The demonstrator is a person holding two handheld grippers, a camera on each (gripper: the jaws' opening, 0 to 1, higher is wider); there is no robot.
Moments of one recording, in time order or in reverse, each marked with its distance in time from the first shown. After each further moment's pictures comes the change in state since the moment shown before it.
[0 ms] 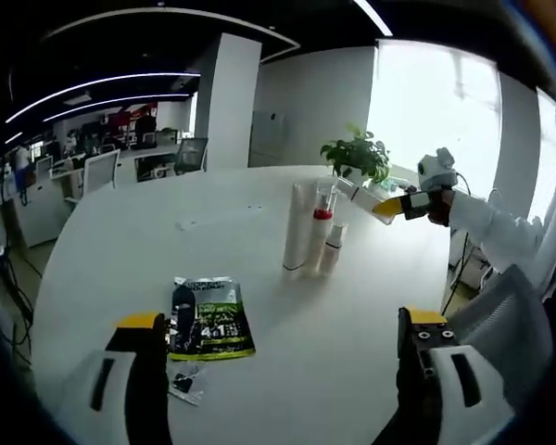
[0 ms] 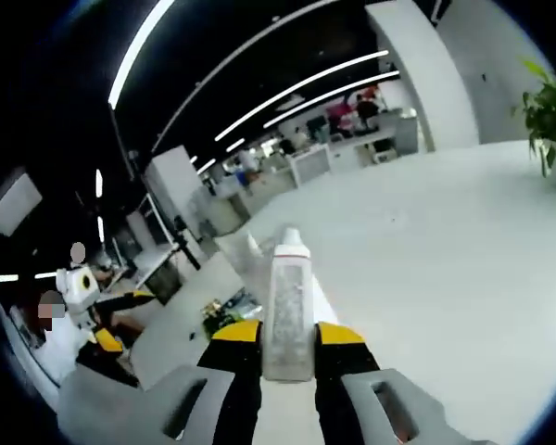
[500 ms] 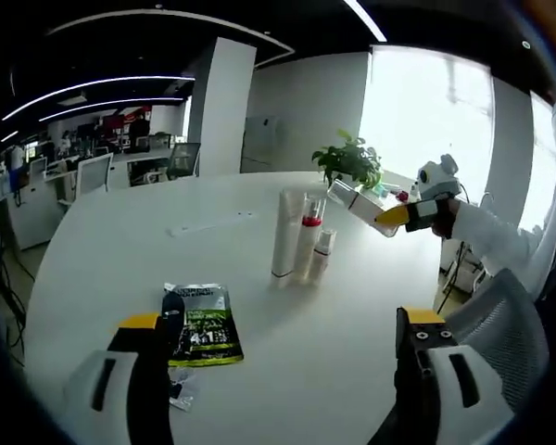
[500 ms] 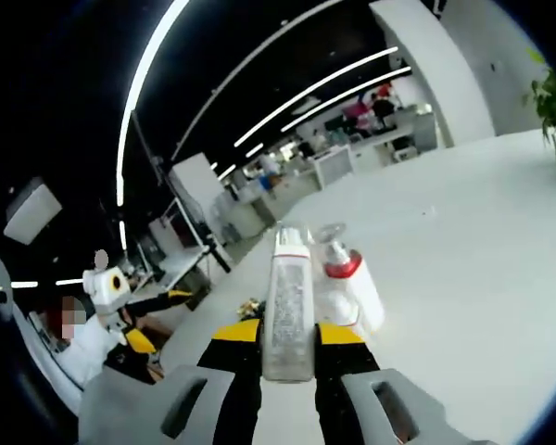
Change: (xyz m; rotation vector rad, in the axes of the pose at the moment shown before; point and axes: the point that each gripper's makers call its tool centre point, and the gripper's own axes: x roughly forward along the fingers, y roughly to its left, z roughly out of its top) left arm -0.001 -0.014 0.009 0.003 -0.044 -0.055; right arm -0.002 0.040 -0.008 0.038 -0.010 0.126
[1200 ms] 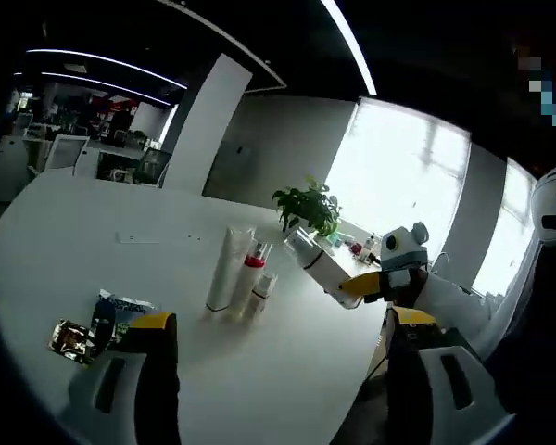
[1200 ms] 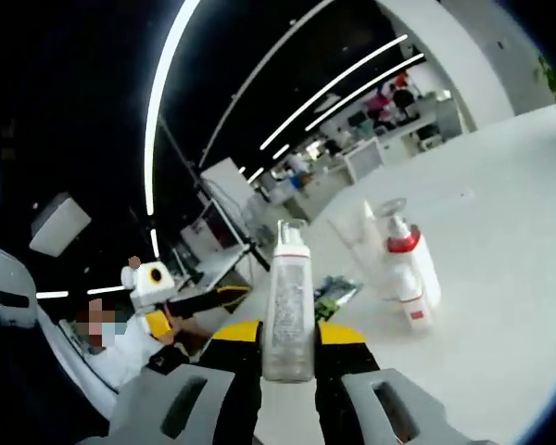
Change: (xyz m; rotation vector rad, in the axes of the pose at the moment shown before) left arm 0.011 -0.057 0.043 -0.264 -0.208 -0.260; right arm -0.004 0.046 -0.016 0.062 -0.001 0.163
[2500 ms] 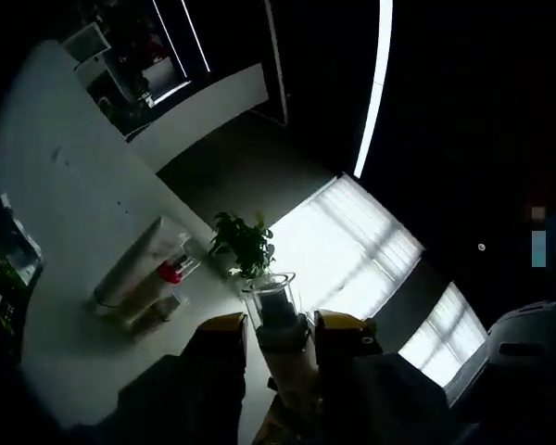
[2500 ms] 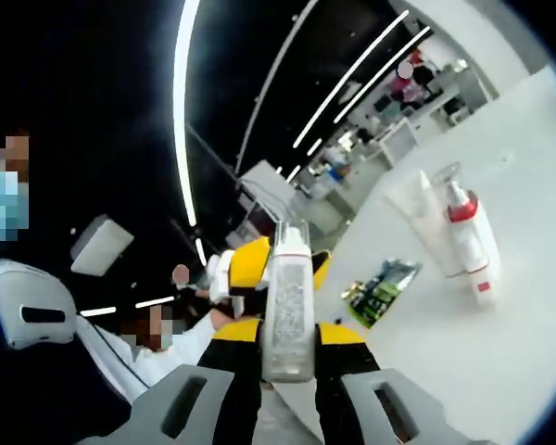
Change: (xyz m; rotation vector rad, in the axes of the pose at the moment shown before) left arm 0.064 -0.032 0.019 -0.466 -0.138 -0.295; right arm 0.008 0.060 -0.018 0.120 0.014 0.227
